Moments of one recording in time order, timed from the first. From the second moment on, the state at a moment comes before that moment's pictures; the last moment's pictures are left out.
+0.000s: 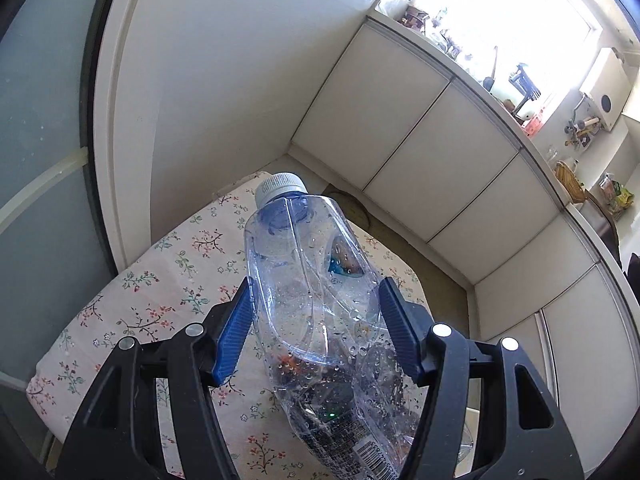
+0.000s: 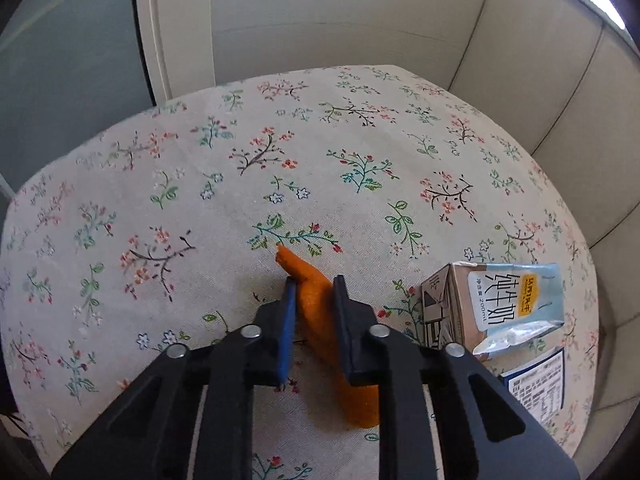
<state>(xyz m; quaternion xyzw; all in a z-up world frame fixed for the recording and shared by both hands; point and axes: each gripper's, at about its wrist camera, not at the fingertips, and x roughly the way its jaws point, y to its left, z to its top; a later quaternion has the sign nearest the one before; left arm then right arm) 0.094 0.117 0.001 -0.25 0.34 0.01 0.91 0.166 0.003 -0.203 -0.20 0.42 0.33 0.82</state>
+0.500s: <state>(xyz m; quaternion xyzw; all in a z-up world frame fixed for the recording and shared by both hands) 0.088 0.108 0.006 -0.25 0.32 -0.01 0.91 0.163 -0.069 -0.105 0.02 0.36 0.31 0.88</state>
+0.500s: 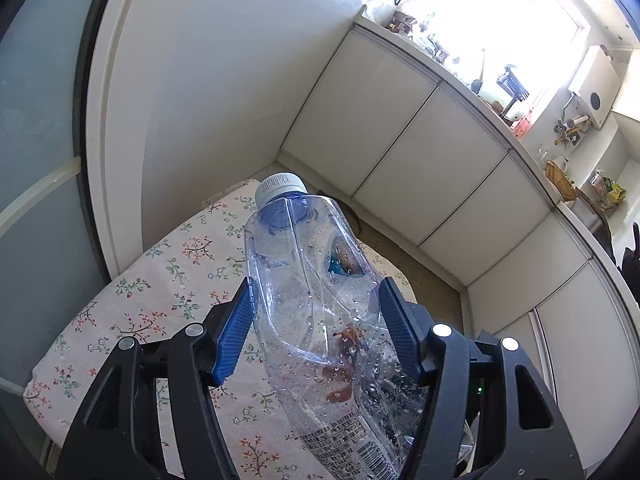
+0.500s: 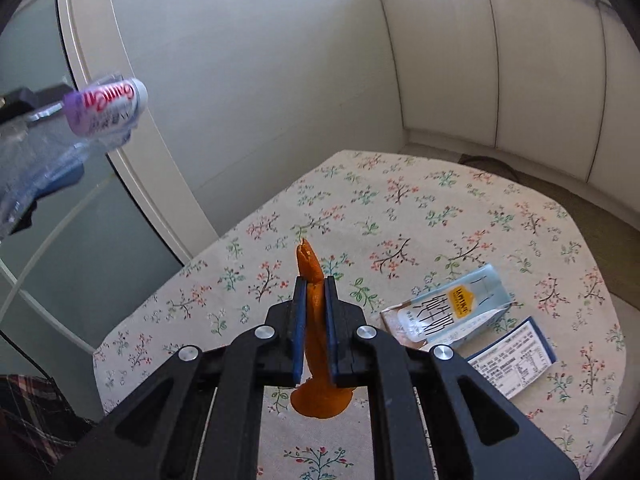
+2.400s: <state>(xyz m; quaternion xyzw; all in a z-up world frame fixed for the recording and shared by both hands) 0.054 -0.285 -0.042 -0.07 0.36 -0.33 0.87 -0.059 -0.516 -0.052 0.15 0.23 -0.32 0.91</state>
